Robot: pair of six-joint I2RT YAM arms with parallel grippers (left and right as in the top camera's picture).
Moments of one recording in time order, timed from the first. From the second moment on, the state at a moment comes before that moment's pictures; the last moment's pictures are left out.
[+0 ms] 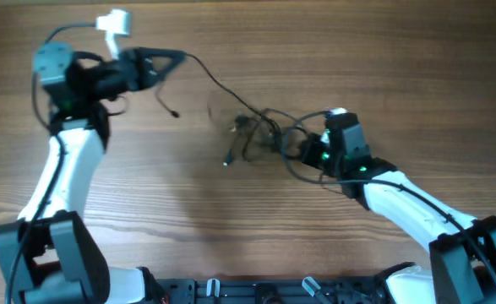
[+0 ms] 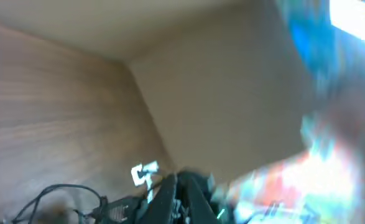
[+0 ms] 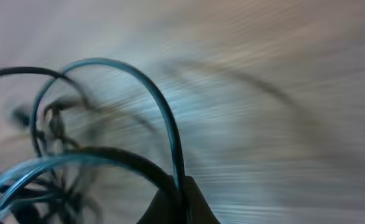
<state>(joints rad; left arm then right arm) 0.19 1.59 1.03 0.61 1.35 -1.17 0.34 1.49 0.61 -0.02 -0.13 0.79</state>
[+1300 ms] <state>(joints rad) -0.55 1.60 1.04 -0.25 0.36 -1.78 0.20 1.49 0.61 0.22 -0.36 0.76</state>
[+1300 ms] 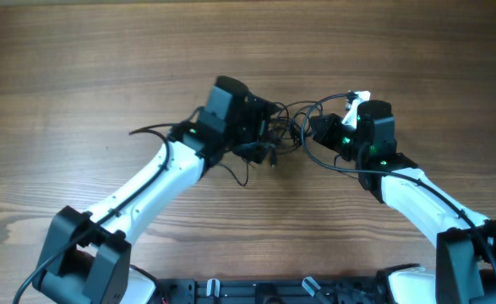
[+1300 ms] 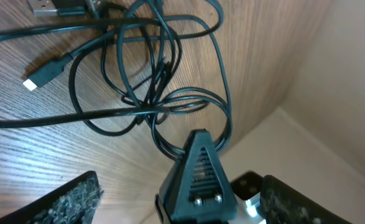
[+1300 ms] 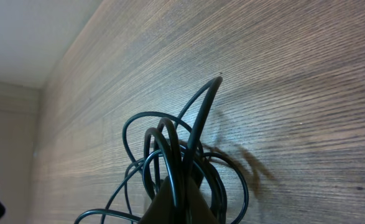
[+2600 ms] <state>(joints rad) -0.19 1.48 1.03 0.13 0.53 -1.47 0.10 1.45 0.61 0.28 -0.40 0.63</state>
